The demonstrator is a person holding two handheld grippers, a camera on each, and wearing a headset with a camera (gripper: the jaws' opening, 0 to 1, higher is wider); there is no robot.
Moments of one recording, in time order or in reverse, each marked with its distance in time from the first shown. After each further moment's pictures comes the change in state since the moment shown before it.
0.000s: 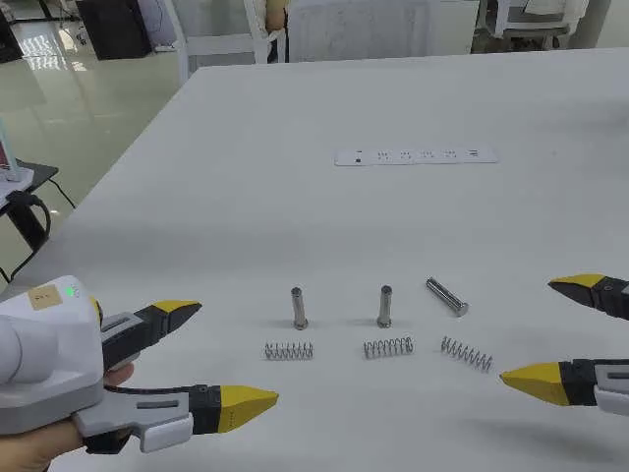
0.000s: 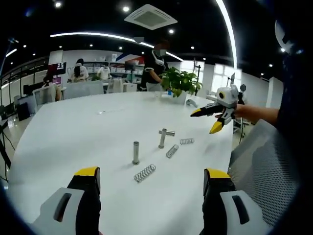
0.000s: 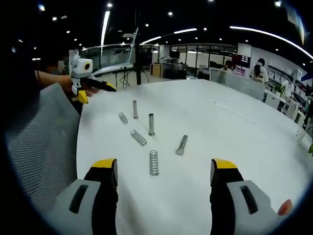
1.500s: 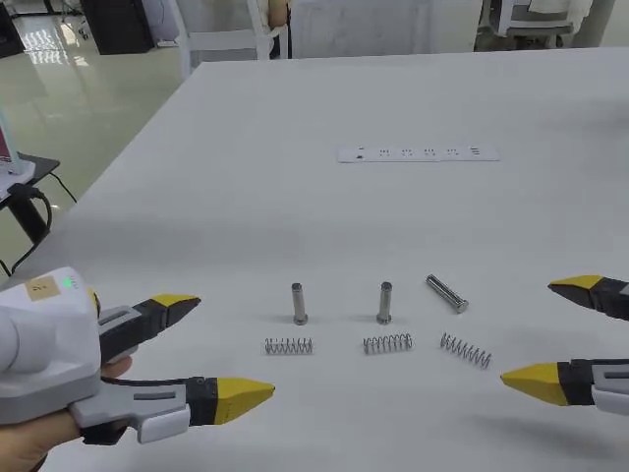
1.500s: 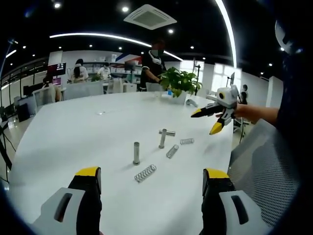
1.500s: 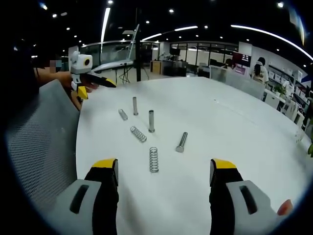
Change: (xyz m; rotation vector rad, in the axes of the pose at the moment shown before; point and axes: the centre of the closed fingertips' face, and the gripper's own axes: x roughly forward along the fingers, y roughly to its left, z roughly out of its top) left arm 0.000 0.002 0.003 0.002 -0.003 0.007; right arm -0.001 -0.002 -0.004 0.005 0.006 -0.009
